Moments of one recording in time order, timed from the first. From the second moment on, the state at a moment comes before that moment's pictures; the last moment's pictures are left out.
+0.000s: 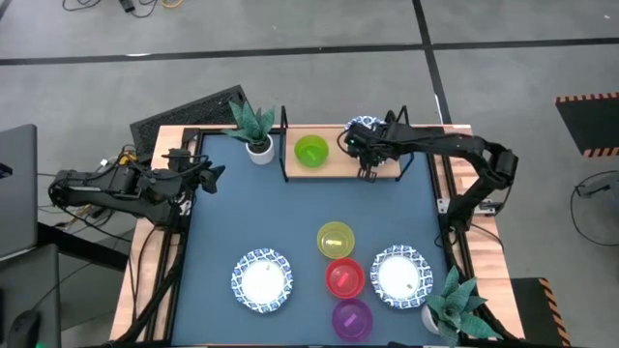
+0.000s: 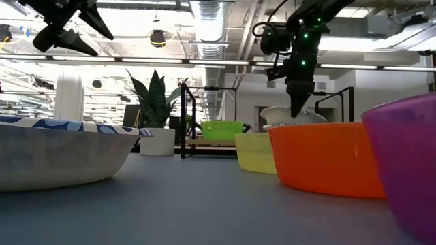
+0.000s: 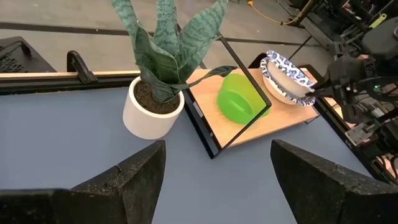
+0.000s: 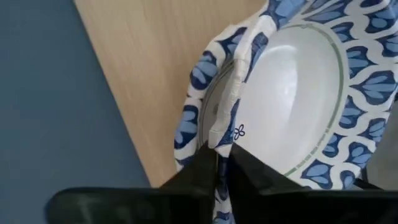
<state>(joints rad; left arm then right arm) -0.11 0.54 0.76 -0.81 -0.80 -0.98 -0.45 1.61 1.23 -0.88 0.34 -0.21</state>
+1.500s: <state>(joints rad) -0.11 0.54 0.76 -0.83 -0.75 -0.96 0.63 1.69 1.43 -1.11 0.08 1.18</state>
